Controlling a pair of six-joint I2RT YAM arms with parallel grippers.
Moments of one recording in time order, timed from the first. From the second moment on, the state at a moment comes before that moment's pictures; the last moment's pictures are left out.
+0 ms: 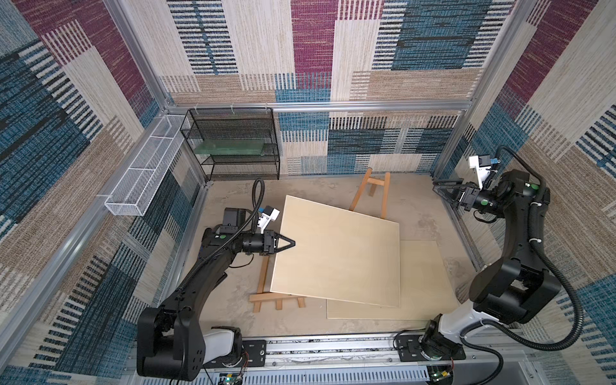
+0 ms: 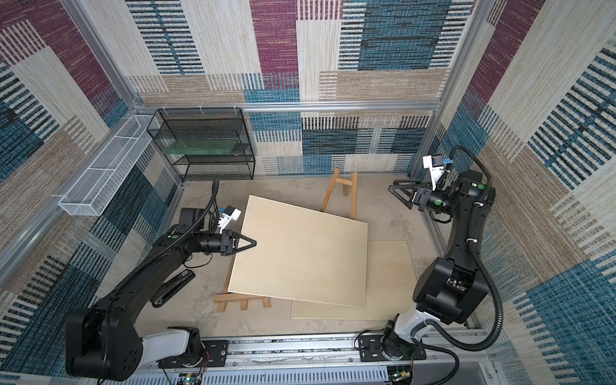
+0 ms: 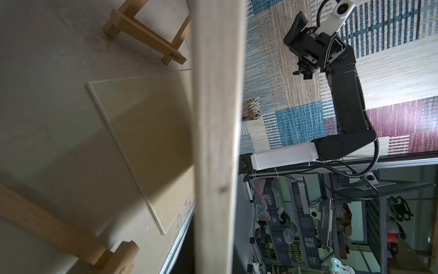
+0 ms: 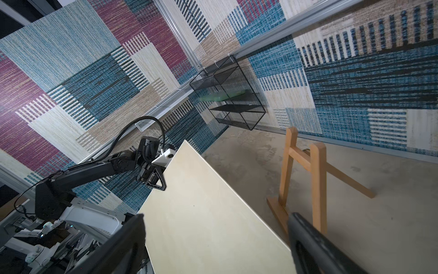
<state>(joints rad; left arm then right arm) -0.12 1.28 0.90 -0.53 1.20 -0.28 -0.50 1.61 1.70 -1.37 -1.54 -0.76</state>
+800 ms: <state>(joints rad) -0.25 1.23 0.67 -0.23 1.07 -0.56 -0.18 1.15 0.99 -0.62 -0.88 0.06</state>
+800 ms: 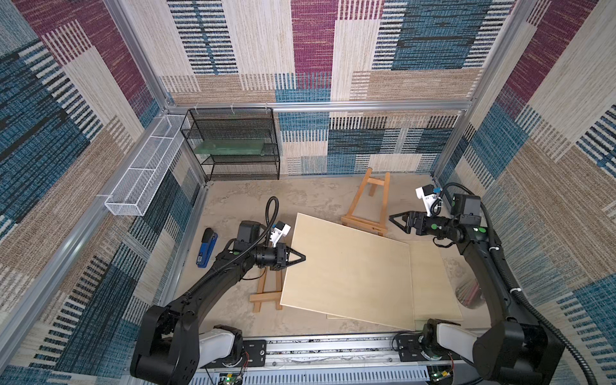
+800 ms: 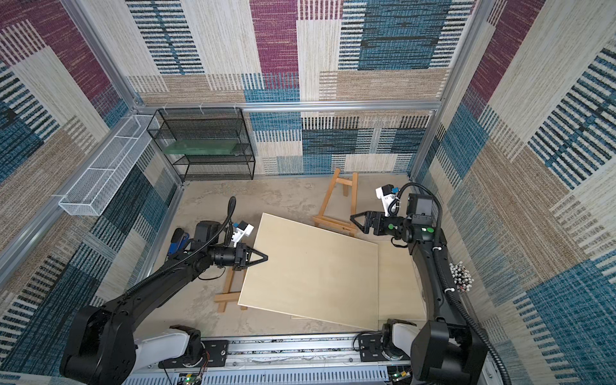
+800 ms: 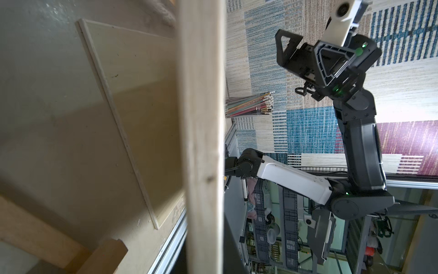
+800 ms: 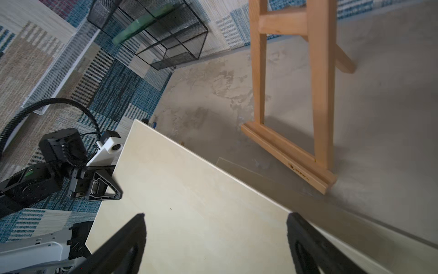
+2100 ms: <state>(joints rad) -0.24 1.35 0.67 -0.17 1.05 -0.62 -0.26 1.24 0.55 -0.56 -0.59 0.45</state>
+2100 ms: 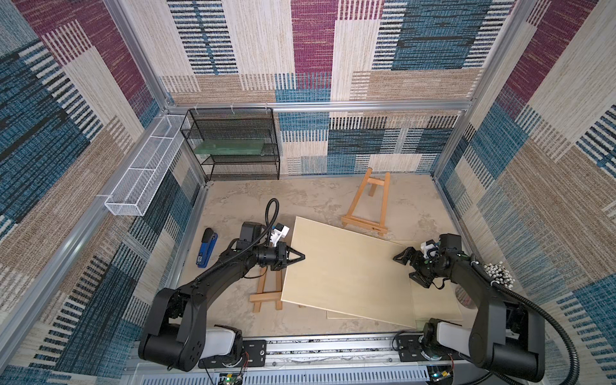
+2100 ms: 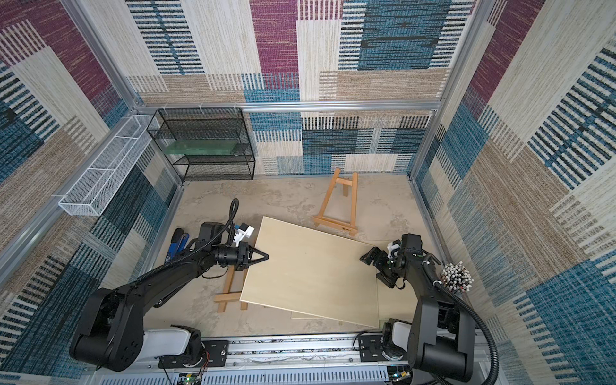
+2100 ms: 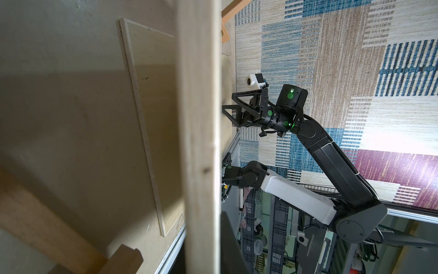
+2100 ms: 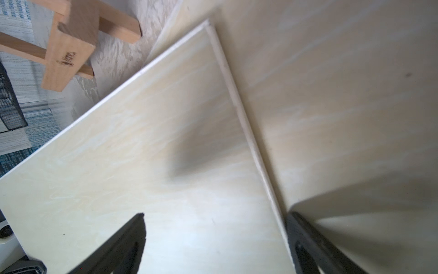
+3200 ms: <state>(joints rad) -0.36 1.39 0.56 -0.01 1.00 -0.64 -0.35 1.42 0.74 -0.65 -0.54 0.34</state>
